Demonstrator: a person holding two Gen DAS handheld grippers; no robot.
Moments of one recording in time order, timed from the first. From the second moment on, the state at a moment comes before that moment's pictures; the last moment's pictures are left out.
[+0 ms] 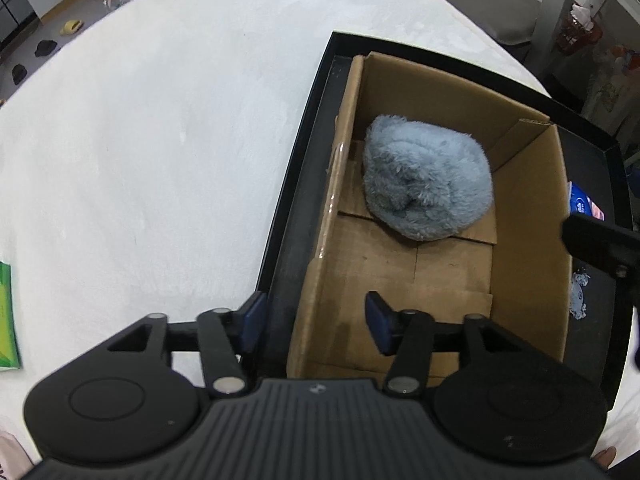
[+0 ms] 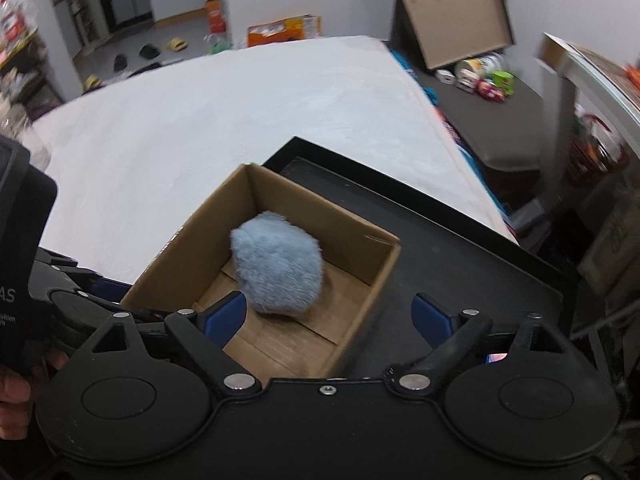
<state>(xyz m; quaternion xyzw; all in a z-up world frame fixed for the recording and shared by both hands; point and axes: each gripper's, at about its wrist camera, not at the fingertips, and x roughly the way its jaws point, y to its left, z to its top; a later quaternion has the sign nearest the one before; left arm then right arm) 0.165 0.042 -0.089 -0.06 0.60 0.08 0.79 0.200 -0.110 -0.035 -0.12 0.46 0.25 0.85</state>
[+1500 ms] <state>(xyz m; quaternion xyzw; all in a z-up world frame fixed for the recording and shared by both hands) 0.154 -0.014 -0.088 0.04 0.60 0.08 0.79 0.142 -0.217 -0.142 0.09 0.61 0.14 0.78</state>
